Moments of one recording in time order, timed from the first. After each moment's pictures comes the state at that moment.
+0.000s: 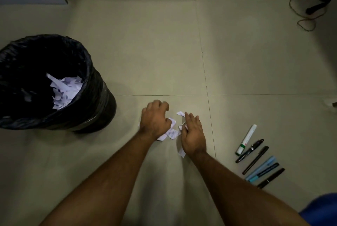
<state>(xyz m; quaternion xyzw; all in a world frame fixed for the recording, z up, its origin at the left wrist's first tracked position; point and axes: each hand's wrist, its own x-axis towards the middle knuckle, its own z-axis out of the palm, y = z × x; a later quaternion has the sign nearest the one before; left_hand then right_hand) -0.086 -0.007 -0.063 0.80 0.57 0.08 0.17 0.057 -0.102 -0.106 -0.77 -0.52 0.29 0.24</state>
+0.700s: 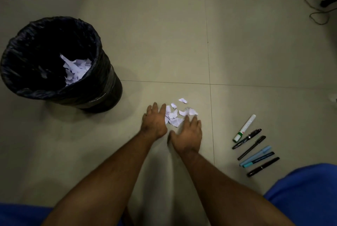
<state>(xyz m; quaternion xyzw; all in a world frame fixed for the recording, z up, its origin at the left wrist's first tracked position) -0.096 -0.067 -0.070 0.74 0.61 -0.14 0.25 0.021 -0.144 -0.078 -0.82 -0.50 0.27 0.07</state>
